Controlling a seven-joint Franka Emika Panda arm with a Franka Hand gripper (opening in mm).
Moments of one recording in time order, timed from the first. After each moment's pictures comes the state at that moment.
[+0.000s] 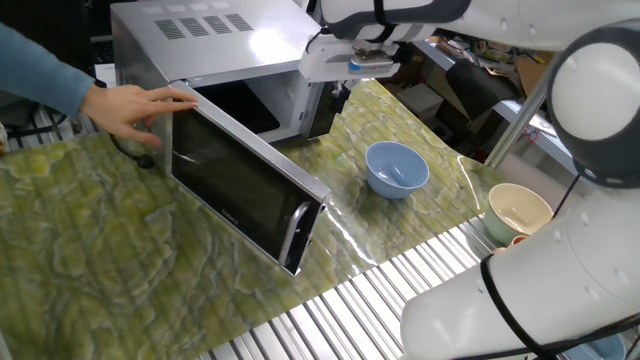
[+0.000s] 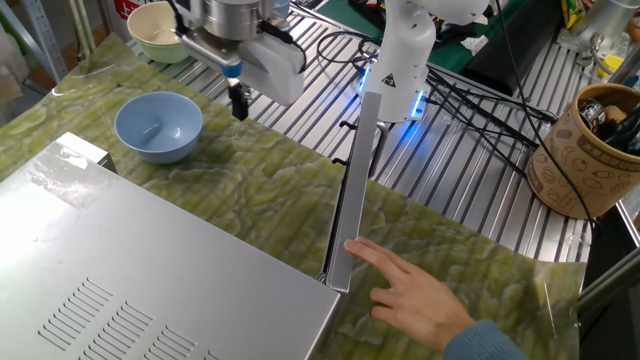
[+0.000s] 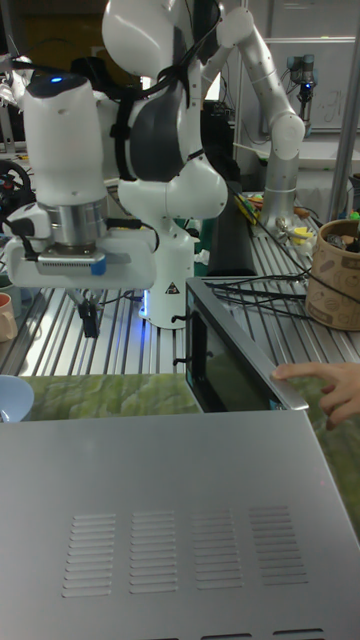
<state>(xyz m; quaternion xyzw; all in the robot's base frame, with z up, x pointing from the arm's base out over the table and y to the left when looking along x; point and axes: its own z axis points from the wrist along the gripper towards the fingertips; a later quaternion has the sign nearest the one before) 0.485 -0.119 0.322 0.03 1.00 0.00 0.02</state>
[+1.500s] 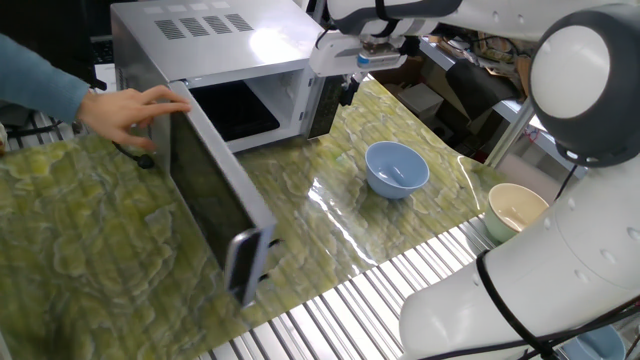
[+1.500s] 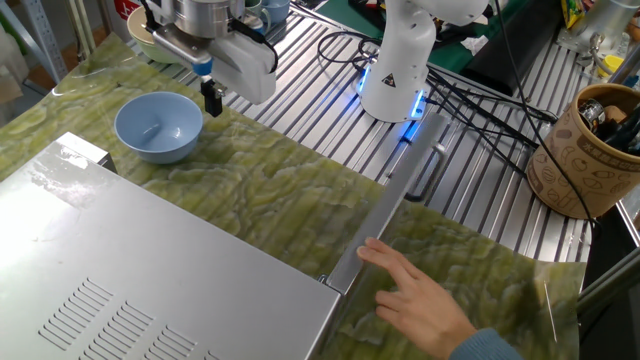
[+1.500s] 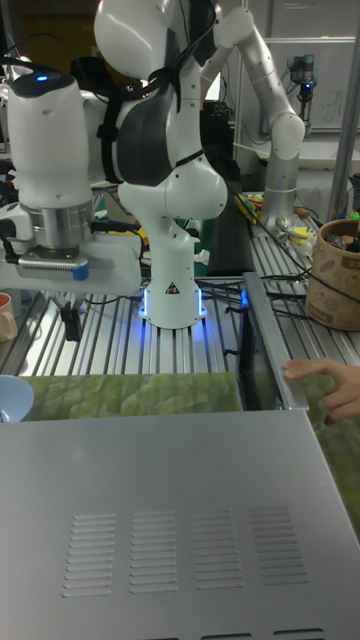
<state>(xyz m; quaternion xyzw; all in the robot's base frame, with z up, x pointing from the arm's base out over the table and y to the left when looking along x) 0.499 -0.142 0.325 0.04 1.00 -0.02 0.01</state>
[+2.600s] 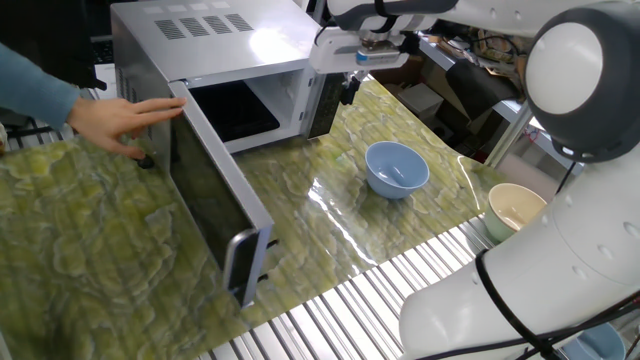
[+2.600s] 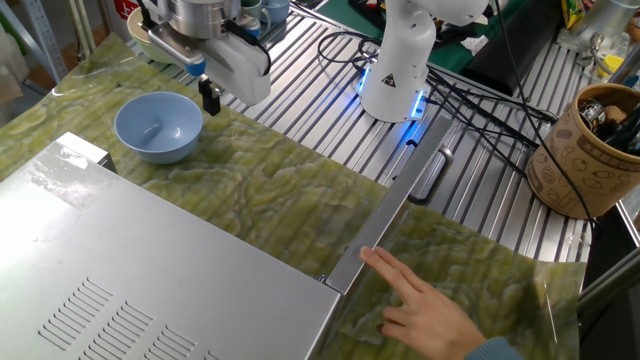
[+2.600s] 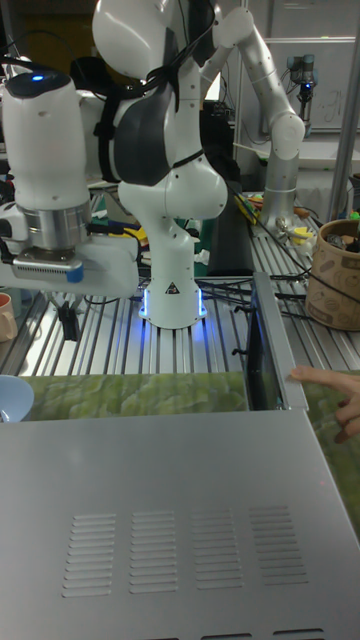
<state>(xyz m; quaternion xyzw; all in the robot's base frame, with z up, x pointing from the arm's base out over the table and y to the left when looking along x) 0.501 -0.145 0.326 0.06 1.00 -0.02 0.00</state>
